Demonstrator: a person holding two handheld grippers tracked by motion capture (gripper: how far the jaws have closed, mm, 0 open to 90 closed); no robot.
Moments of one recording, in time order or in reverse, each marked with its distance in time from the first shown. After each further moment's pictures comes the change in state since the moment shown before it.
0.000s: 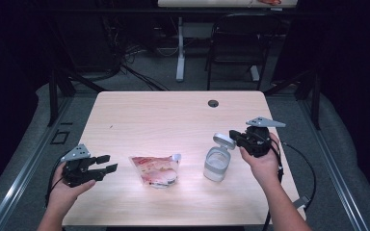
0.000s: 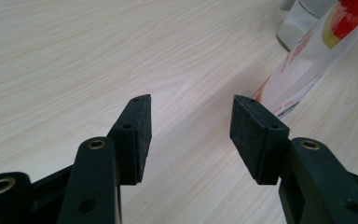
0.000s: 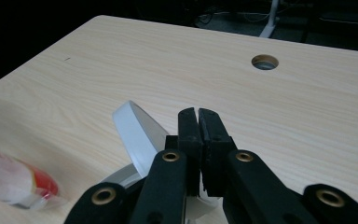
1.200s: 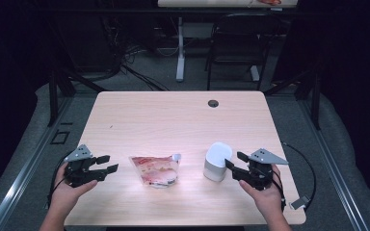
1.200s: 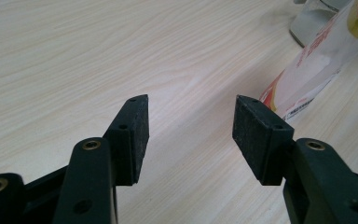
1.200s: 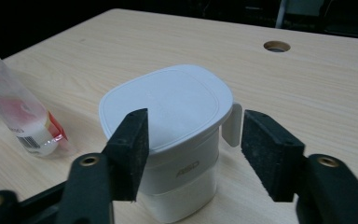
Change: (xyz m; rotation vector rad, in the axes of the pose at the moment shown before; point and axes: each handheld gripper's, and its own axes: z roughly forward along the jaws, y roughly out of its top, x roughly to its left) left arm 0.001 -0.003 0.006 0.017 0.034 -0.004; right arm 0.014 -0.081 -0.017 -0.092 0.018 -0.062
